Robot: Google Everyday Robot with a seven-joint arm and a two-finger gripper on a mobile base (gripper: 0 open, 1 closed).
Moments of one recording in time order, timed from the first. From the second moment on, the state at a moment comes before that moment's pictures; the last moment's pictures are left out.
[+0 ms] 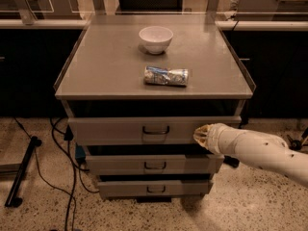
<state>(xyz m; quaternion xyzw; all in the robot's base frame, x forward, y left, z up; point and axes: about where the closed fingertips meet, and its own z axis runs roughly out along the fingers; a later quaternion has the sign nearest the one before) 0.596 -0.177 0.634 -0.62 0.66 -0.12 0.42</state>
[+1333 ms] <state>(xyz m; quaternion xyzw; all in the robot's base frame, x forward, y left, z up) 0.540 -0.190 0.659 -0.65 0.67 -0.01 0.35</state>
